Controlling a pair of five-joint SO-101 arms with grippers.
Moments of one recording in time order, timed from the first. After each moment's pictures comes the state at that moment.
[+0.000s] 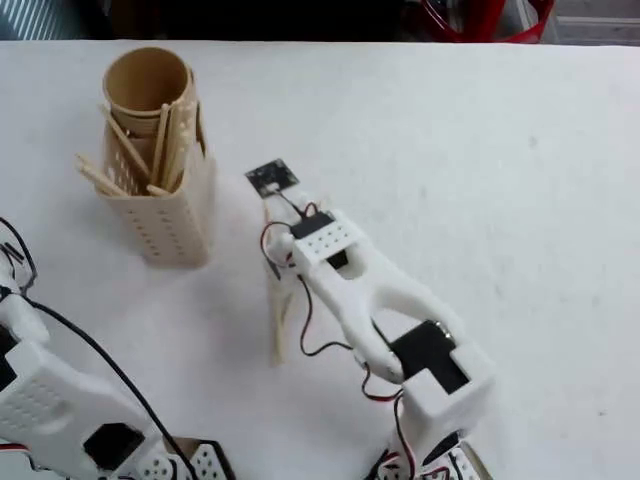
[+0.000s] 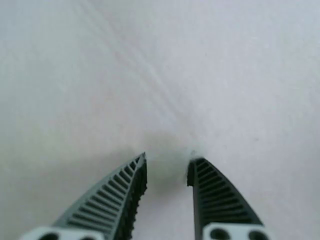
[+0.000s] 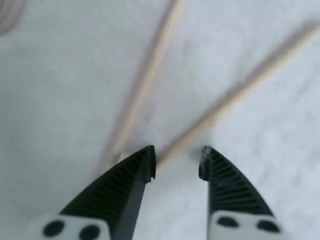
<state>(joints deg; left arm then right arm) -54.6 16.9 29.5 18.6 3.4 -35.6 14.7 20.5 52.7 1.0</state>
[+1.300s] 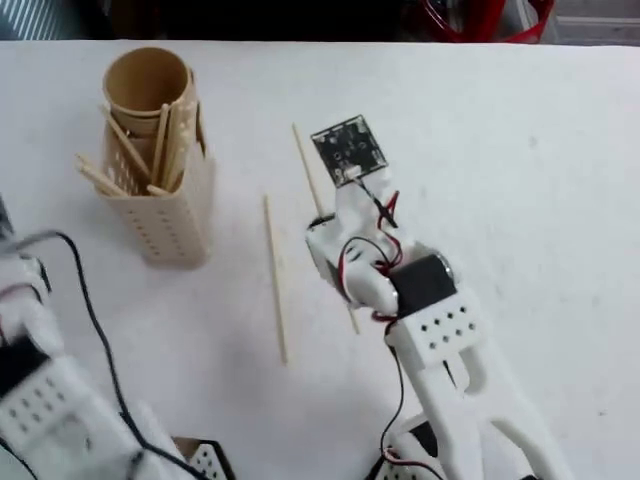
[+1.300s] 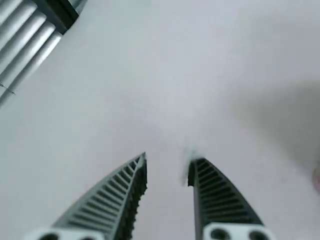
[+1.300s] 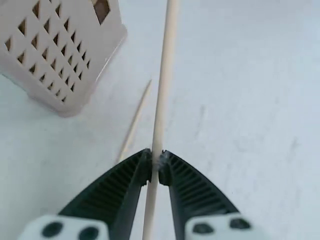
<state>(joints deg) -49.4 -61.1 62.5 44.3 -22.1 -29.6 -39.1 33.1 59.2 3.6</state>
